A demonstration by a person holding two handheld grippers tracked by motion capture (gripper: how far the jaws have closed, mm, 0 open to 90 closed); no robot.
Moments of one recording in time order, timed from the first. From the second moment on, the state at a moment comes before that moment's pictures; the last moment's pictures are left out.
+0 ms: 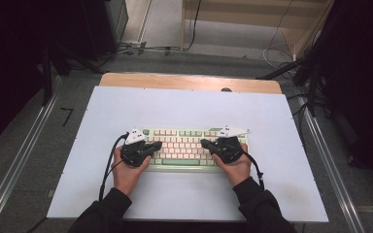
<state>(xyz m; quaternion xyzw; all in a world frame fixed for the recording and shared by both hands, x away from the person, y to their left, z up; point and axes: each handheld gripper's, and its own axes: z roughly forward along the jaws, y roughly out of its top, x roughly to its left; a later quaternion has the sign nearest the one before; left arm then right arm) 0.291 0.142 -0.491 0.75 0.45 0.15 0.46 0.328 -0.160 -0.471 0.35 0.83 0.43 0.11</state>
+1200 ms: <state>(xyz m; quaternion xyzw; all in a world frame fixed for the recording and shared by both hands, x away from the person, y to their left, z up) 0.289 0.143 -0.490 0.74 0.46 0.15 0.46 0.313 -0.165 -0.487 0.34 0.84 0.40 0.10</state>
